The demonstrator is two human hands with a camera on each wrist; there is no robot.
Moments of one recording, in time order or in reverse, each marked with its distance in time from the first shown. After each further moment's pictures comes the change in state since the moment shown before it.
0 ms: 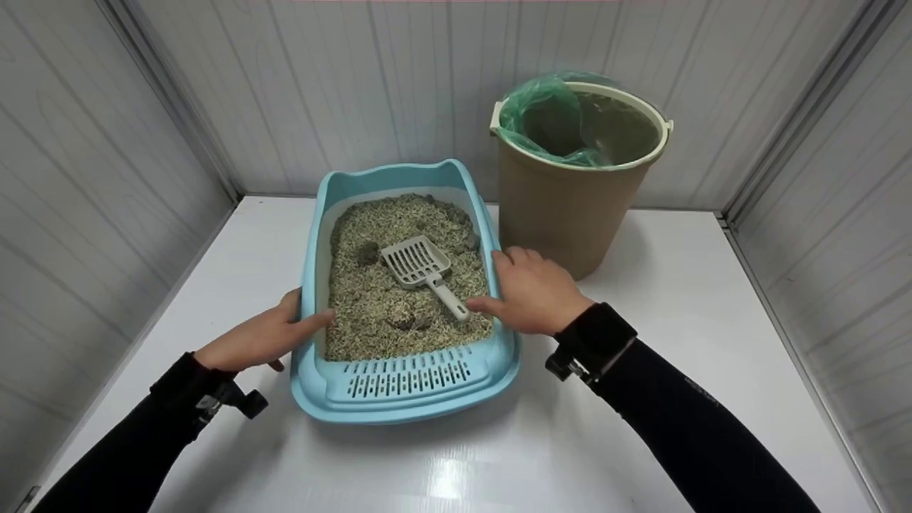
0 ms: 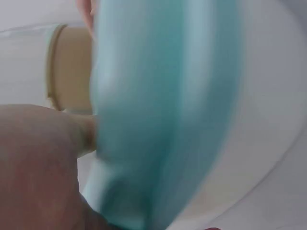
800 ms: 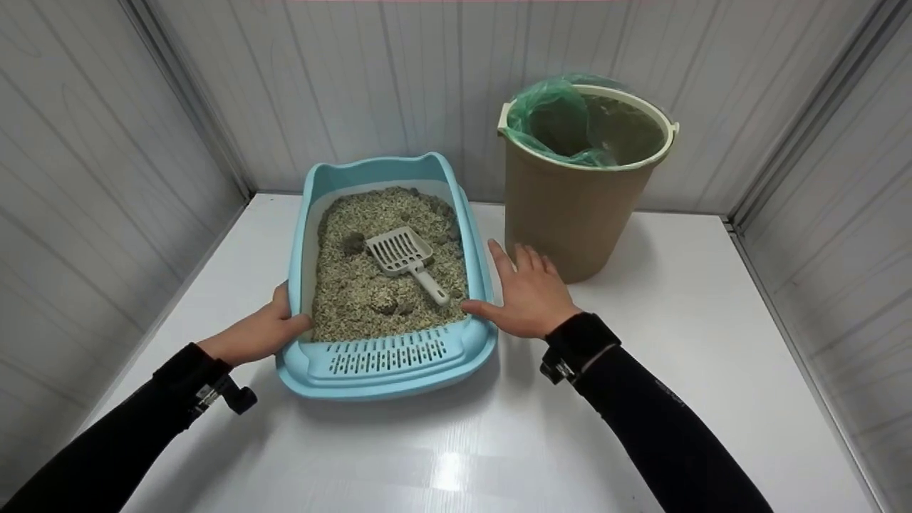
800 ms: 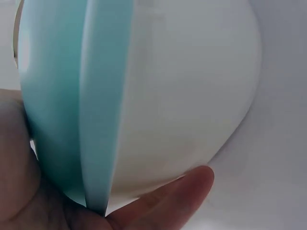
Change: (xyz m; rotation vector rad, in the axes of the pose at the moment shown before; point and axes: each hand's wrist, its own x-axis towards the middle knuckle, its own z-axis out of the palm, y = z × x) left_hand -0.004 -0.005 0.023 -0.071 -0.026 0.066; right_hand -0.031 0.039 0.039 0.033 0.020 0.114
